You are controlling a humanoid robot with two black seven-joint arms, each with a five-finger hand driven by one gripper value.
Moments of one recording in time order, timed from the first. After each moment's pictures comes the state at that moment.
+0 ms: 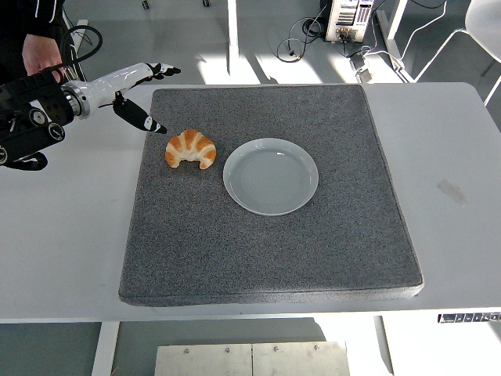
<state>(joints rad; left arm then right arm) -1.35 0.46 0.29 -0.84 0.71 0.10 -0.27 -0.10 0.00 -0.08 0.12 -0.07 0.01 0.35</state>
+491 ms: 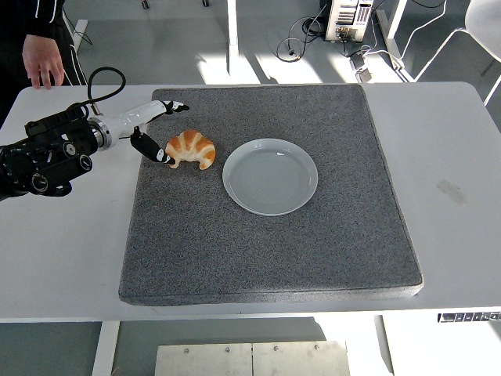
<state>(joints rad) -1.23 0.29 0.31 -0.66 0.71 0.10 -0.28 -0.10 0.00 -0.08 0.12 -0.07 0.01 0.35</state>
